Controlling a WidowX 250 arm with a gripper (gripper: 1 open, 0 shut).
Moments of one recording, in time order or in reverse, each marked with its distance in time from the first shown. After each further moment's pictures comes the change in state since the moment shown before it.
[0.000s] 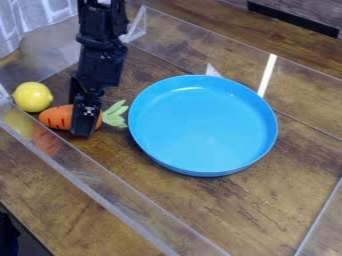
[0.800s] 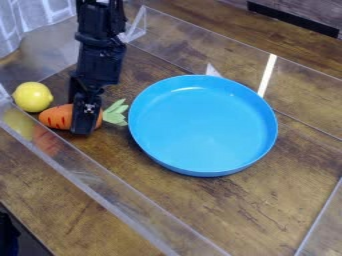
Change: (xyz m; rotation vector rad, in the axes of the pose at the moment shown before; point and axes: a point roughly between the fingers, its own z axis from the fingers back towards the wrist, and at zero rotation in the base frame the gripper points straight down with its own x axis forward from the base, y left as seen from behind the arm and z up) arm -0.008 0.009 -0.001 -0.011 0.001 0.032
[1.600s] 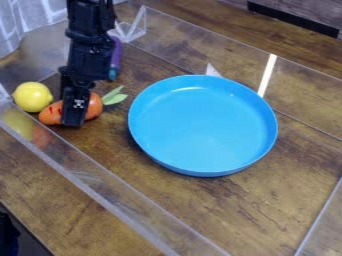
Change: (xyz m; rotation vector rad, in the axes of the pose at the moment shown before) arm -0.021 0.016 -0.004 -0.015 0.005 0.044
